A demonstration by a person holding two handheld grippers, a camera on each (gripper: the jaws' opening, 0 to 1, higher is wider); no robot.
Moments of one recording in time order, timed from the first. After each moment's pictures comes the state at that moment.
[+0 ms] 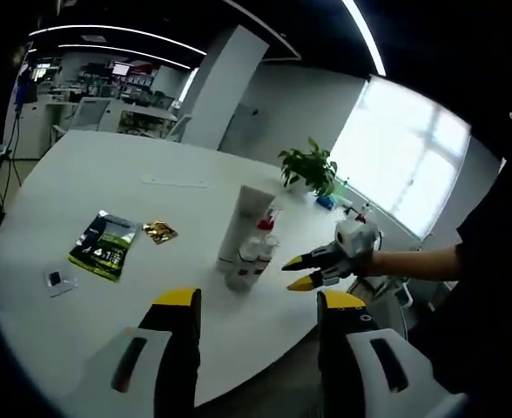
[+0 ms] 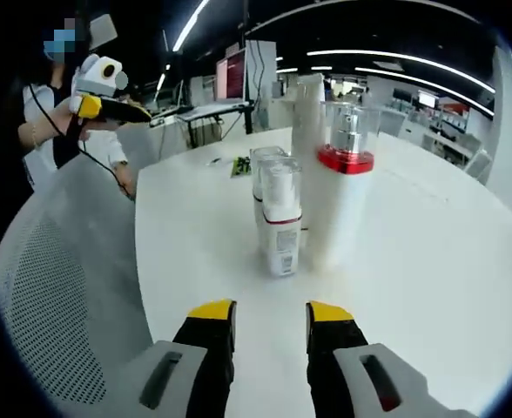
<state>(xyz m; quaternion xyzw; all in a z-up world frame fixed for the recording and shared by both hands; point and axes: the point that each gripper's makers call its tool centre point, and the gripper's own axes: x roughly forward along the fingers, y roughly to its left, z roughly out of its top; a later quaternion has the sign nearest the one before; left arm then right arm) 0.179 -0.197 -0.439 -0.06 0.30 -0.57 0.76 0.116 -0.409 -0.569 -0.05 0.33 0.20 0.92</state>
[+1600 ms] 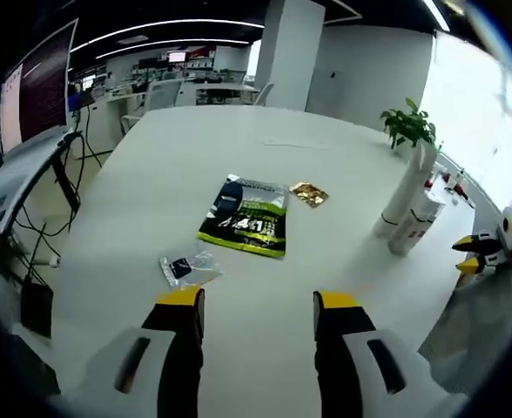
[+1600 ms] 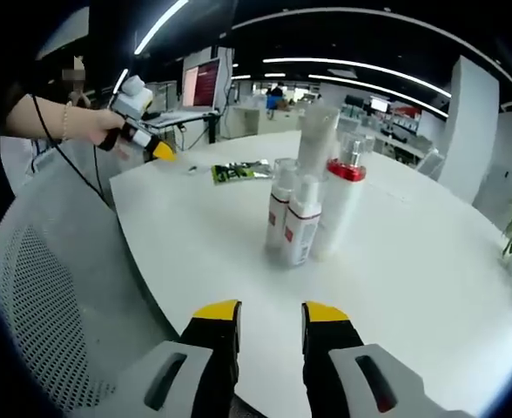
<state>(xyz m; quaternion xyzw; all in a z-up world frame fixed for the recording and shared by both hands) 0.342 -0.097 -0.553 0.06 0.36 -0.37 0.86 0.086 -0.377 -0.551 -0.07 0.31 0.07 0.95</state>
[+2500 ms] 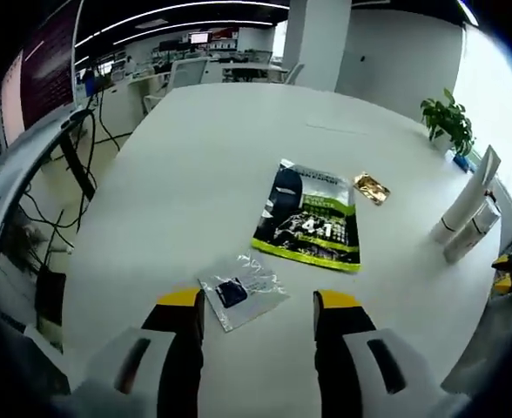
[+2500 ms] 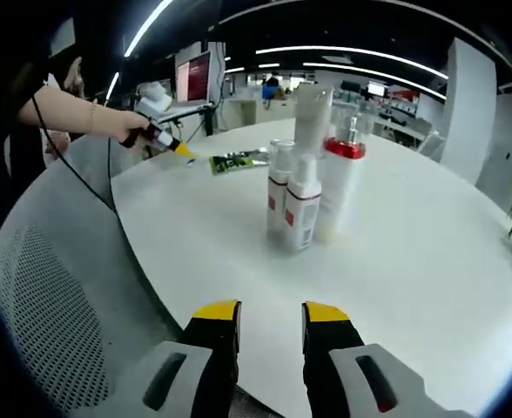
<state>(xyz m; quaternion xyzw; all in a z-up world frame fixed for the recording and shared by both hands) 0.410 -0.112 -0.588 0.10 0.39 -0.33 0.85 0.082 -0.378 -0.566 -0.03 0.34 0.08 0.94</state>
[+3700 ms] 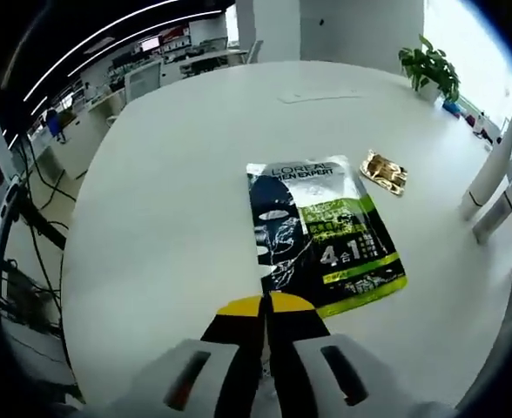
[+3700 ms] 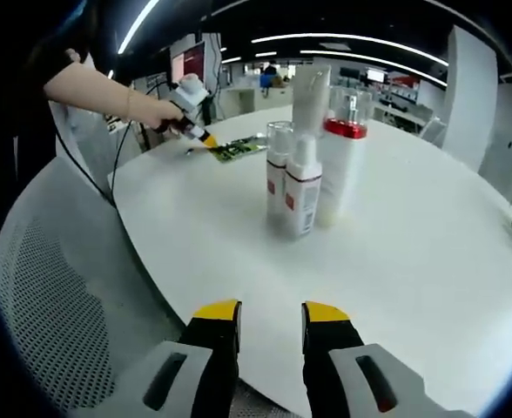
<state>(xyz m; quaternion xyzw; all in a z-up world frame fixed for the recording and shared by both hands) 0.455 -0.165 -0.620 0.22 0.39 -0.37 0.81 0.076 -0.376 -0.576 -0.02 0.37 0.08 0.93</state>
